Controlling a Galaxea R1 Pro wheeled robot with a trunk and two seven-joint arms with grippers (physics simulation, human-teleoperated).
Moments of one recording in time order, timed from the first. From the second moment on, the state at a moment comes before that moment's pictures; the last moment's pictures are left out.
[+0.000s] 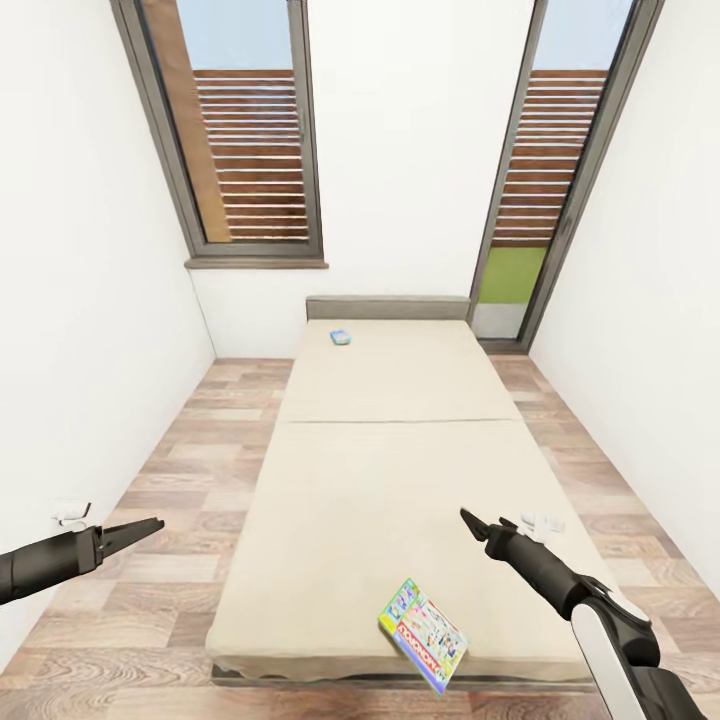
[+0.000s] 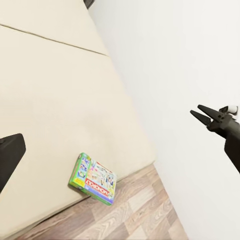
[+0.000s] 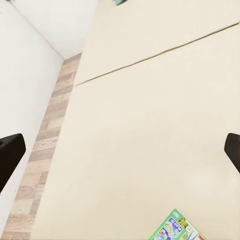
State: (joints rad) left arm -0.30 0.36 0.54 -1.41 0.07 0.90 -1.45; right arm -0.18 -0.11 -0.09 -1.51 -0.49 0.46 0.25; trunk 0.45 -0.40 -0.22
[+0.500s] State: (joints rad) left arm -0.30 0.36 0.53 -1.41 0.07 0.90 -1.43; right arm -0.18 -0.11 -0.07 -1.51 -0.49 0.46 0.25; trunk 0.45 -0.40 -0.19
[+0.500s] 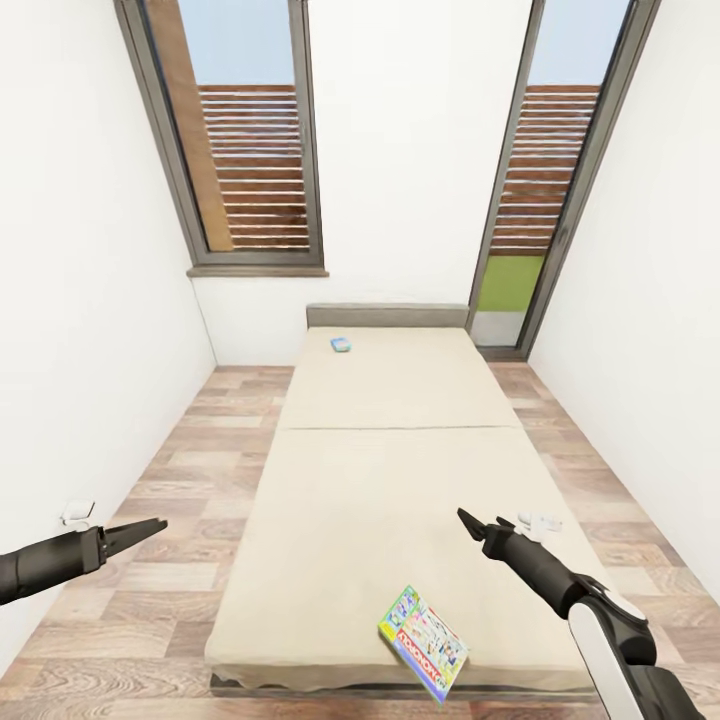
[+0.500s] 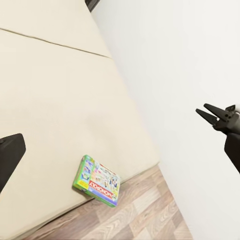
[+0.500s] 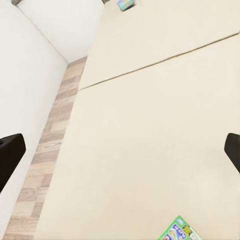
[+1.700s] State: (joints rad) left arm -0.30 0.36 0.52 -1.41 0.07 0.90 -1.39; right arm -0.18 -0.11 -0.07 -1.51 -0.49 0.46 0.25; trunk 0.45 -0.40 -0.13
